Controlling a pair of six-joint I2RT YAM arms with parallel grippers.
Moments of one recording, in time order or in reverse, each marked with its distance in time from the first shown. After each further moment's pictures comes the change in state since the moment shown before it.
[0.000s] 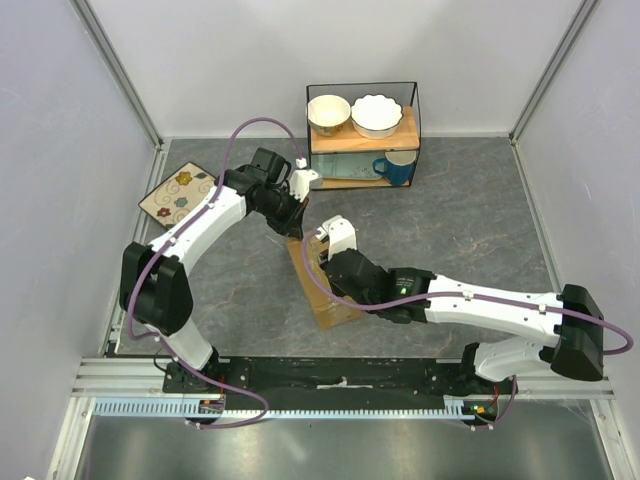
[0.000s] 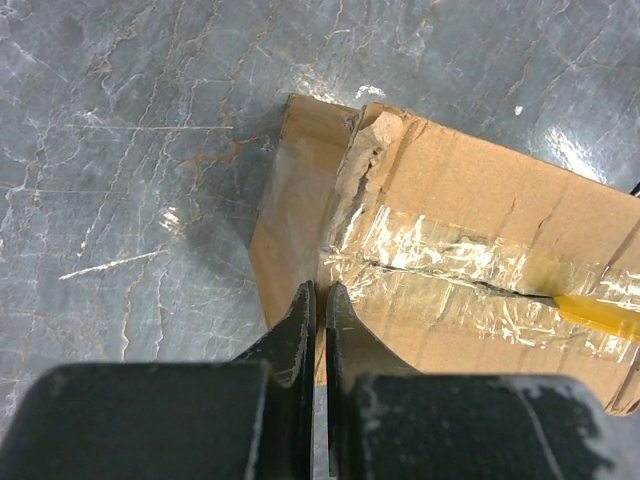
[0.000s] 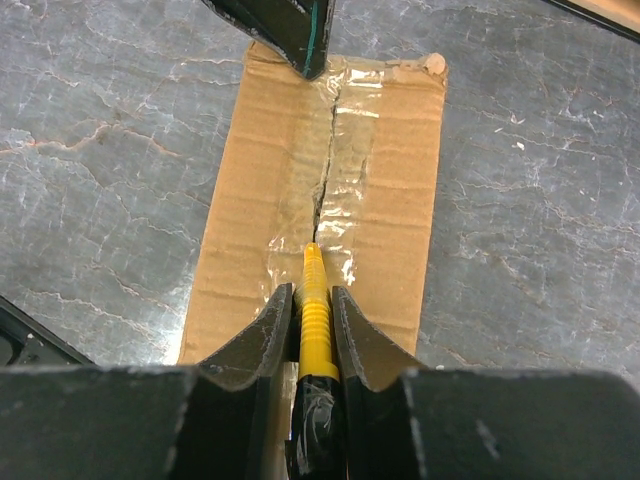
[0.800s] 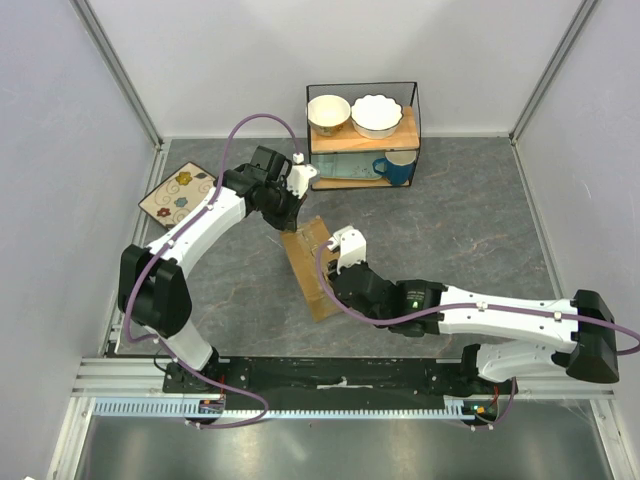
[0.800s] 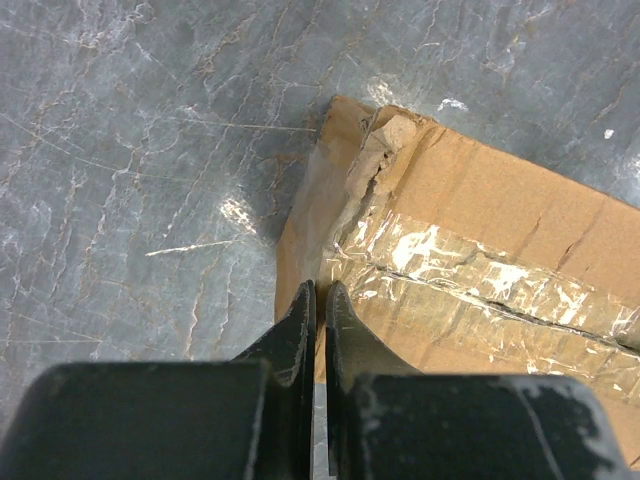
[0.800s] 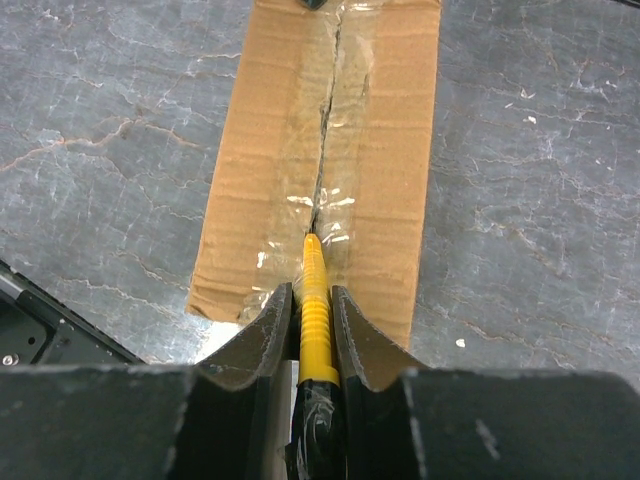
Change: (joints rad) left arm -0.007 -0.016 0.000 0.045 -0.167 -0.001; right arm 0.076 -0.076 -0.064 -0.013 0.069 0.100
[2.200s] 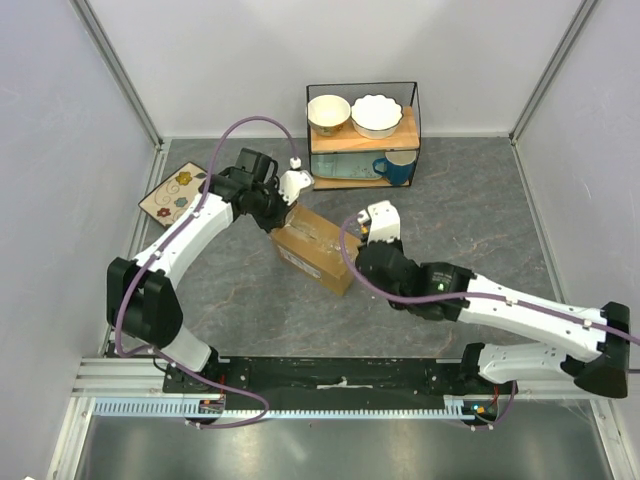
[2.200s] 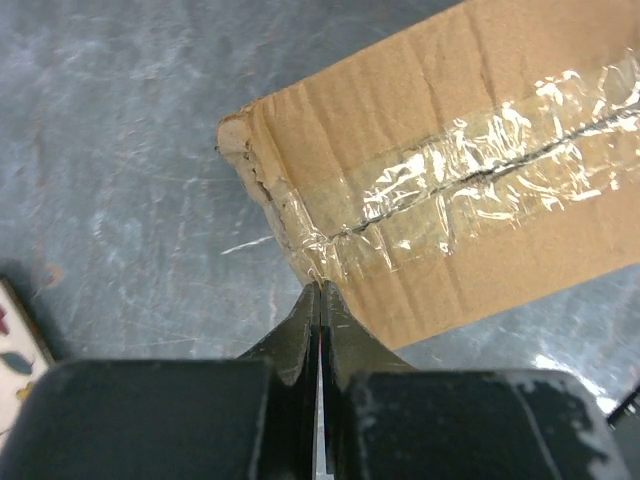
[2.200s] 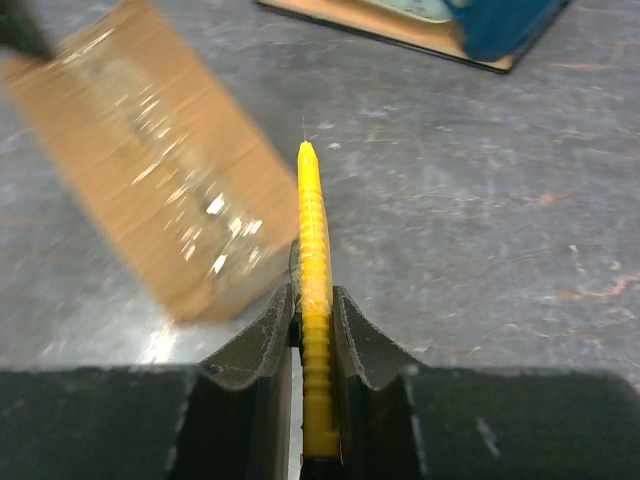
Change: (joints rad) left arm 0.041 -0.095 -0.079 0.046 0.011 0.279; right arm -0.084 -0.110 0.077 -0.232 0.204 -0.040
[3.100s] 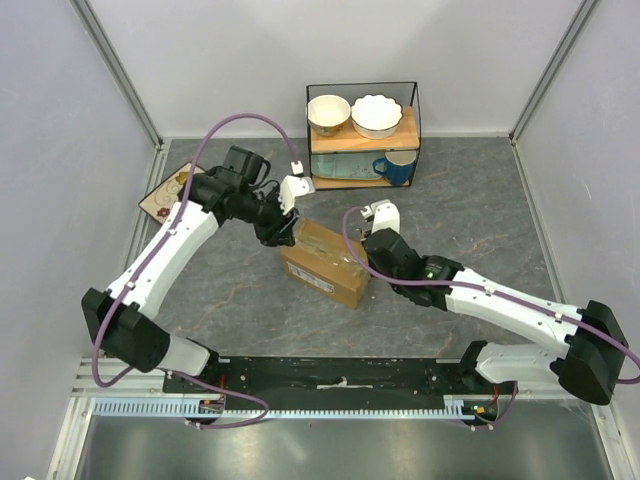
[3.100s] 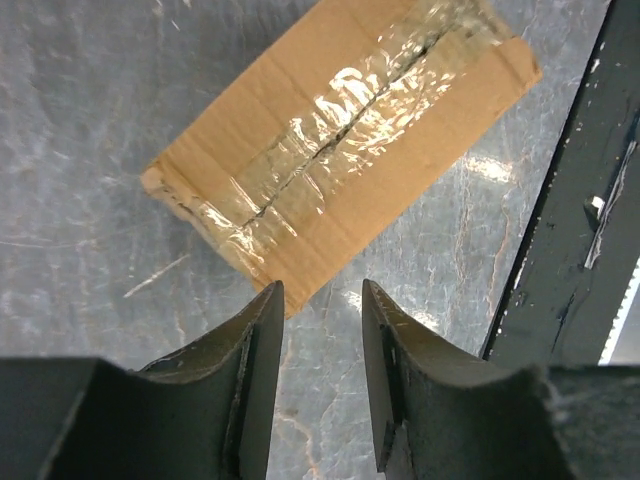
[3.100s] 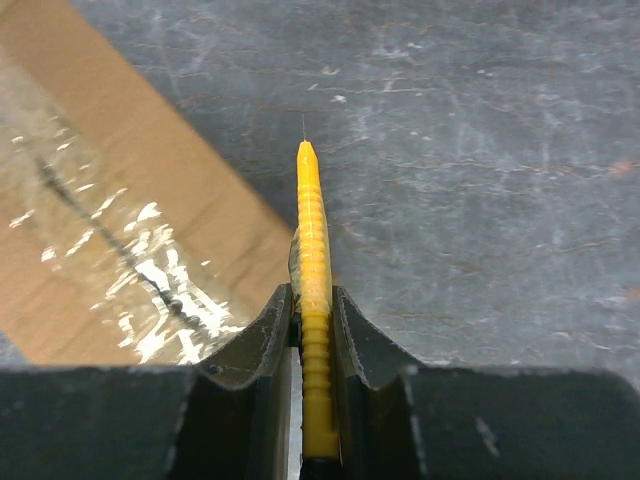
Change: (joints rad) left arm -0.046 -0.143 0.134 -0.304 0.291 0.103; right arm -0.264 0.069 -0.186 0.248 -0.275 -0.069
